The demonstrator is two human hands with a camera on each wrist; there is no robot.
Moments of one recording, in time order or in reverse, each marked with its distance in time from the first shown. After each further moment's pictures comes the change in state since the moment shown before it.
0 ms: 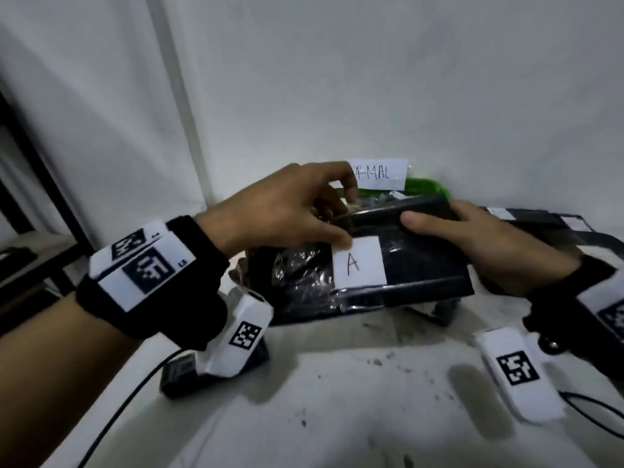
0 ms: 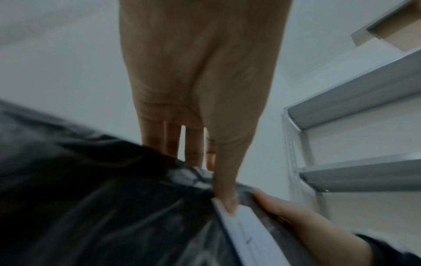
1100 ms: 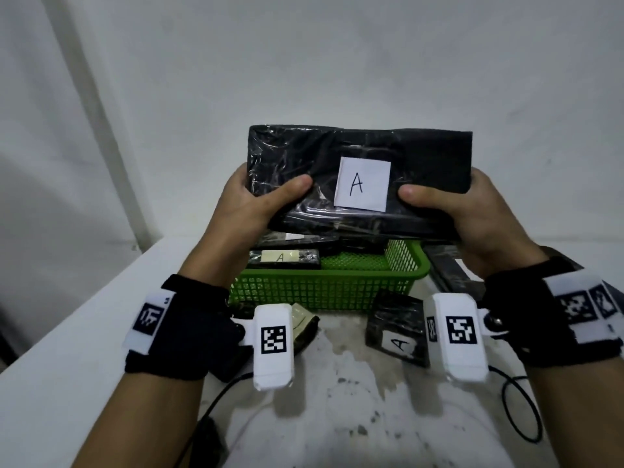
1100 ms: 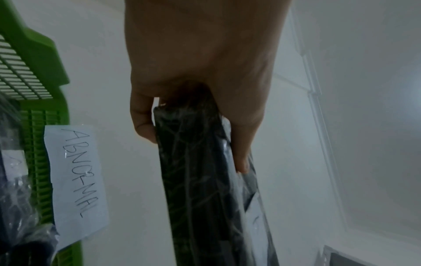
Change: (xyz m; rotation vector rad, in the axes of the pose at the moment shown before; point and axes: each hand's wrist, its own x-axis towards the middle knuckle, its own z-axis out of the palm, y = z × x) left_hand 0.077 -0.057 0.032 -0.914 0.490 -0.029; right_hand 0.052 0.008 -0.040 0.191 0.455 -0.356
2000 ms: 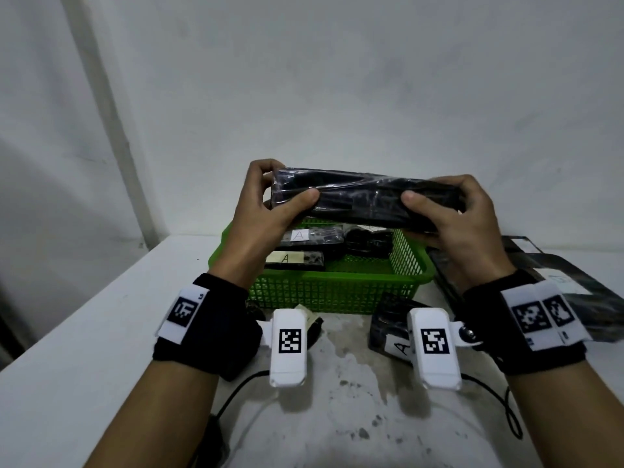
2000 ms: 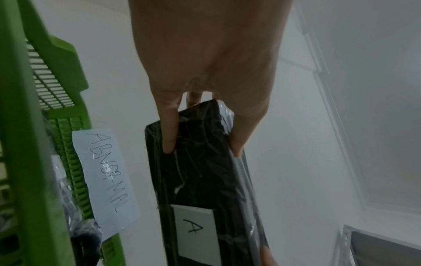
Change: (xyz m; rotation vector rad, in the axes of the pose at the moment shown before) left_hand 0.004 -0.022 0.005 -0.030 0.009 0.073; right_hand 0.000 0.025 0.011 -0.022 0.289 0.024
